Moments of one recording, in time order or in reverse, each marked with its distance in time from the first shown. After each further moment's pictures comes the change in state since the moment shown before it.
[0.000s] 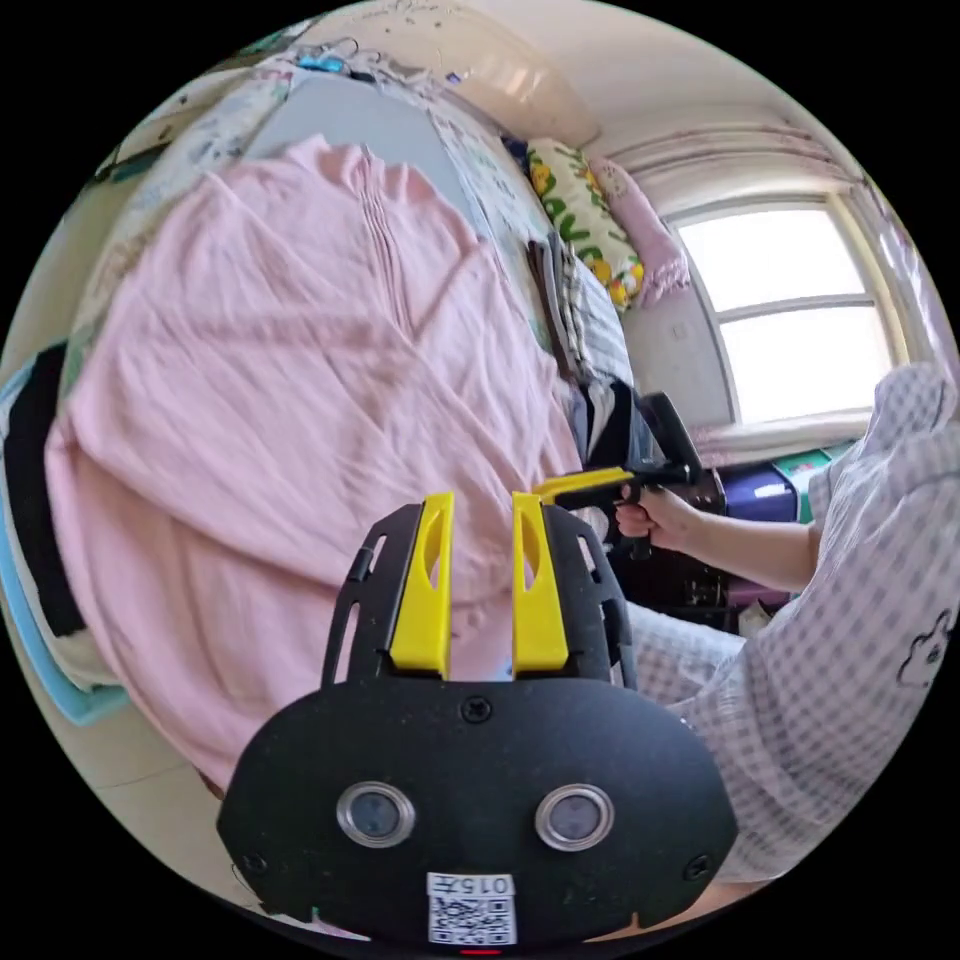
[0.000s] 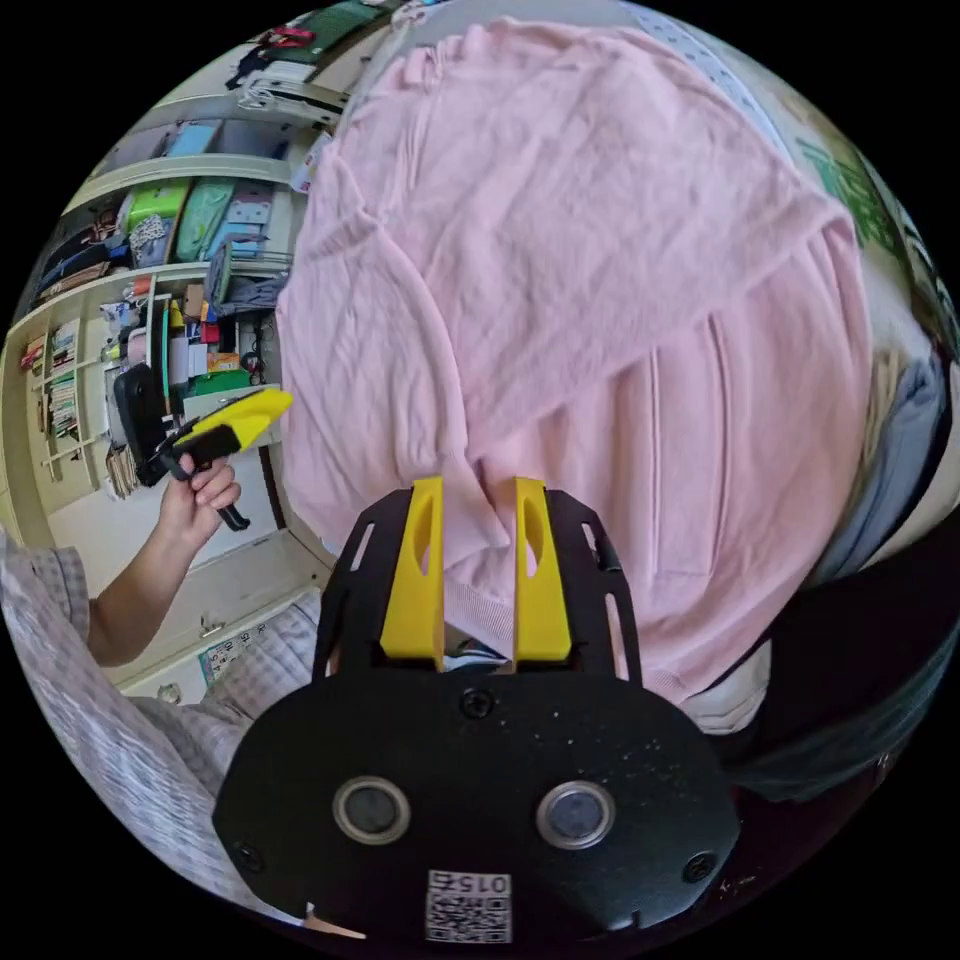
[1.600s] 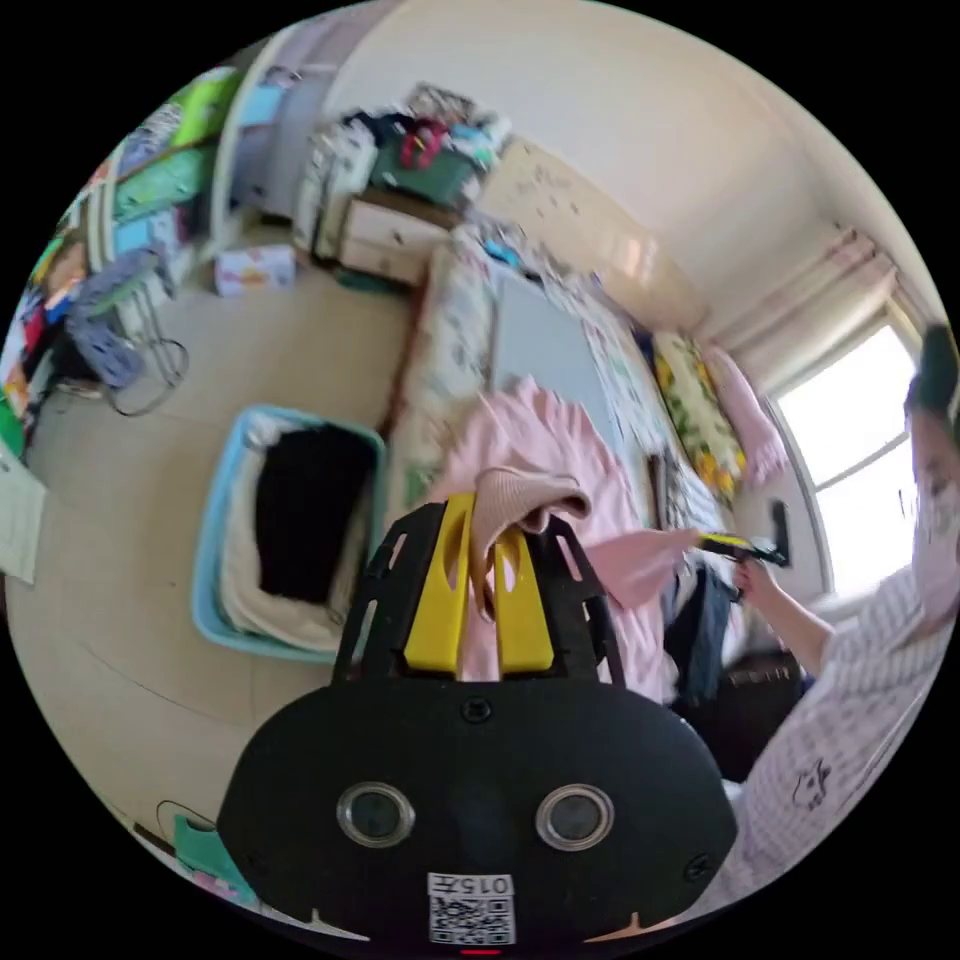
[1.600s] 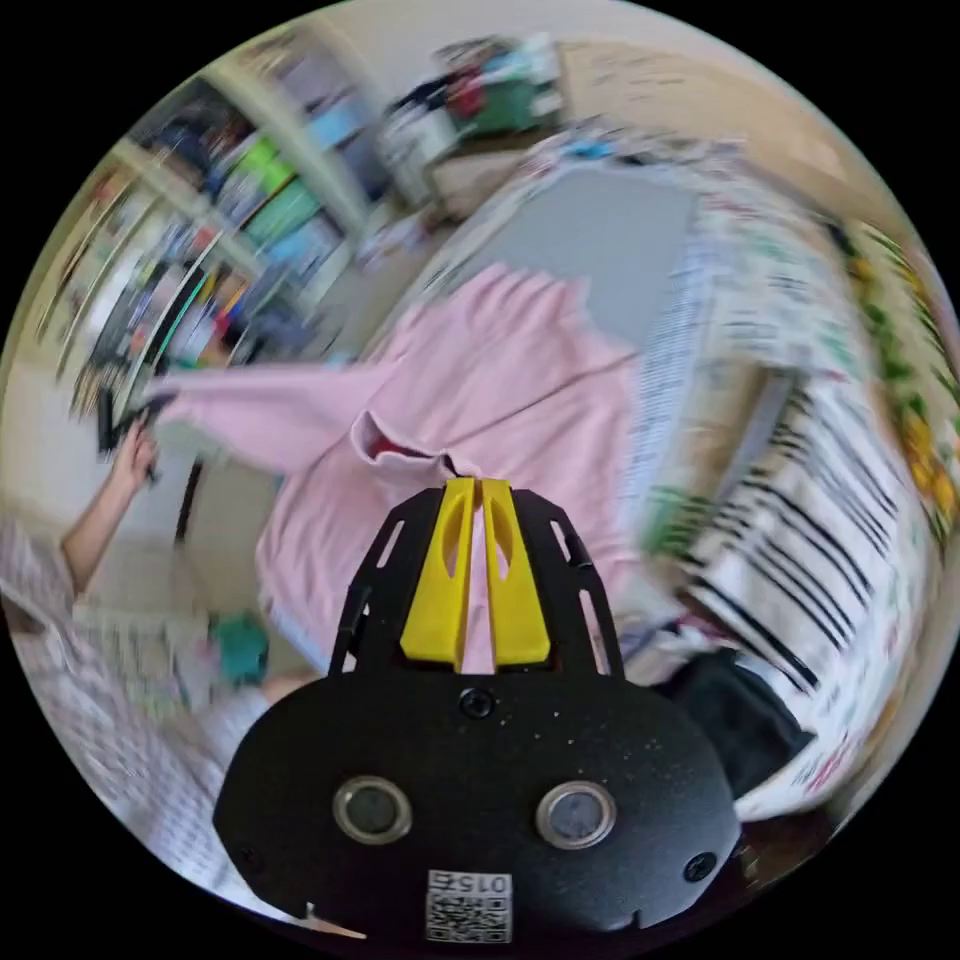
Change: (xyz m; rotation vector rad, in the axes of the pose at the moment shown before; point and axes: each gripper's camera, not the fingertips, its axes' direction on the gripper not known) left arm -0.035 0.083 -0.320 0.743 -0.555 -0.300; right arm -0.088 0.099 -0.463 0.631 0.431 -0.147
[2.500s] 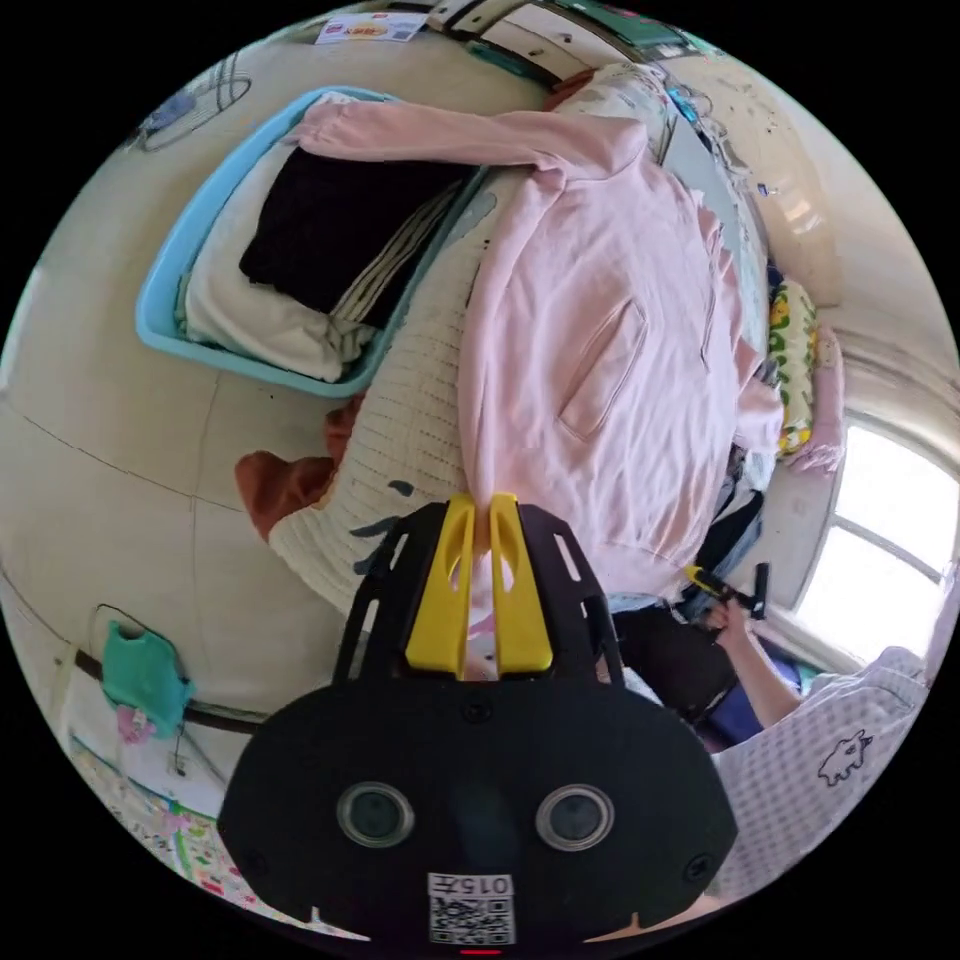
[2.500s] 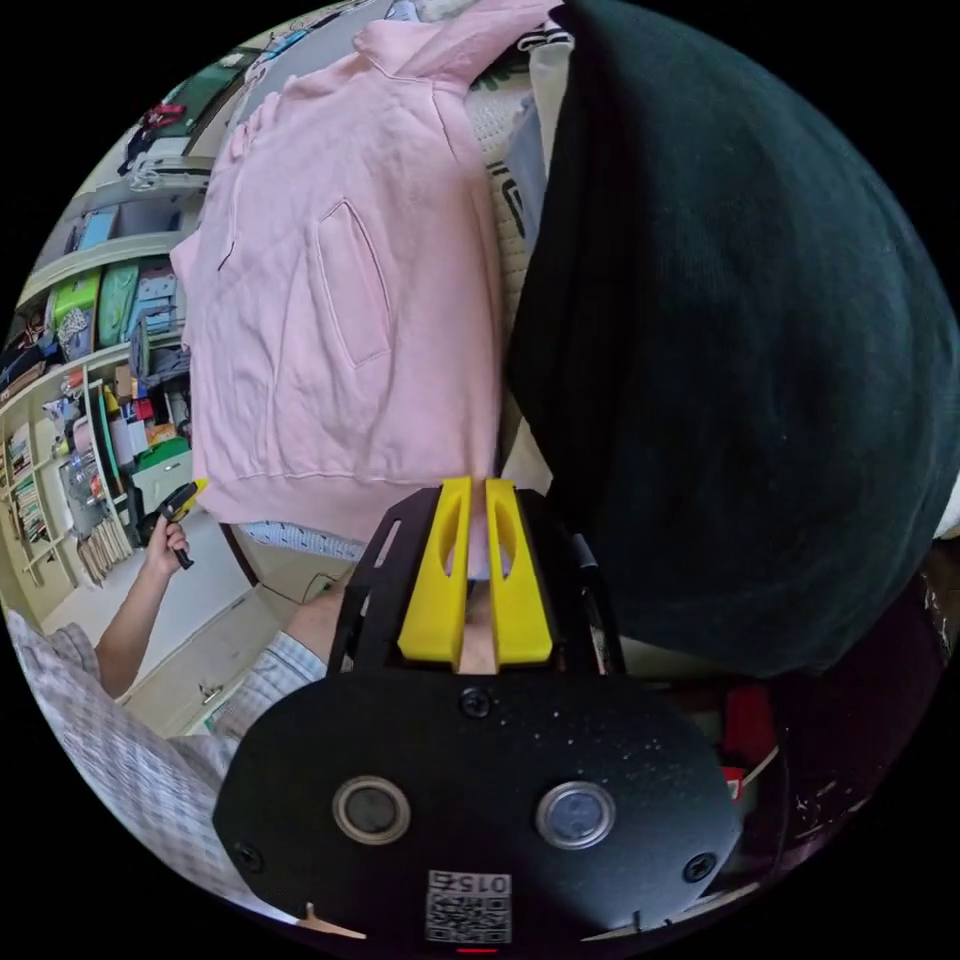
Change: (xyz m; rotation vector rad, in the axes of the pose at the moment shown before) left arm -0.053 0.096 0.092 -0.770 -0.030 -0.168; right arm 0.101 0.394 0.067 -0.702 -0.157 0.322
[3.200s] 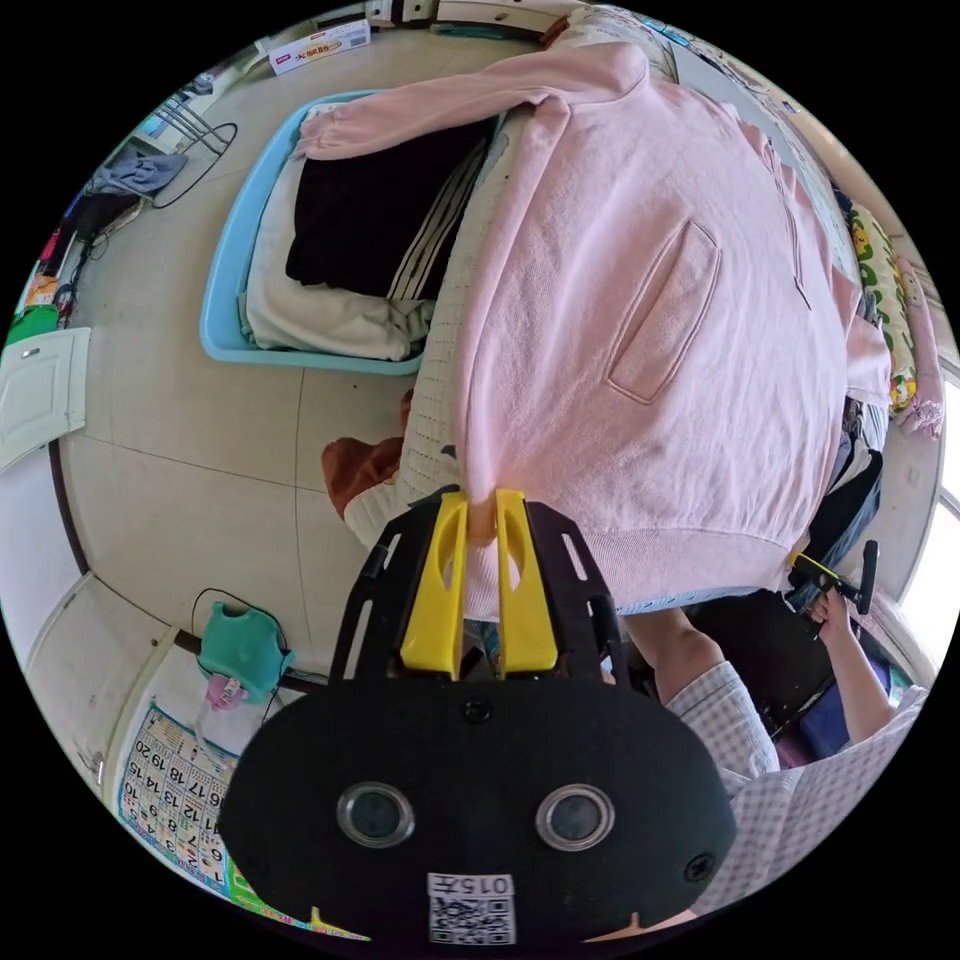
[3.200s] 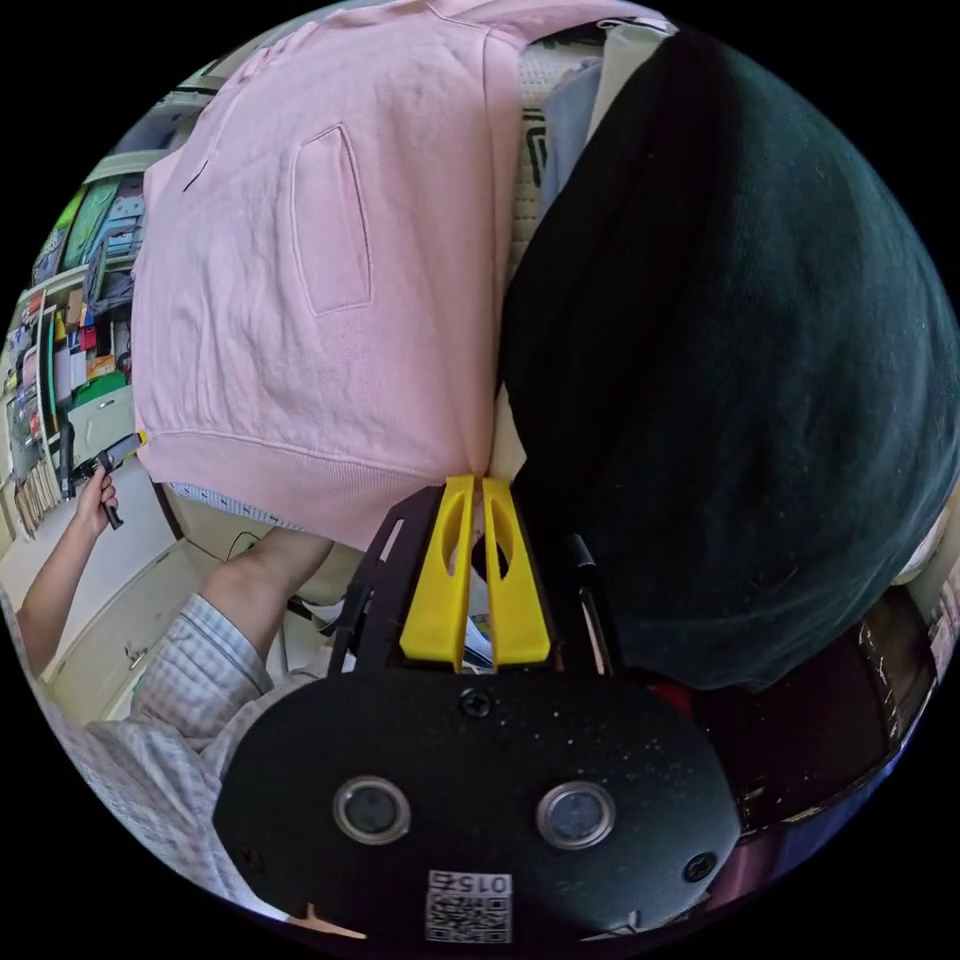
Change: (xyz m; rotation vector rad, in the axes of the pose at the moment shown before) left arm 0.030 -0.038 0.010 -0.076 -0.284 -0.005; right arm -0.051 0.038 0.041 -0.049 0.187 -0.097
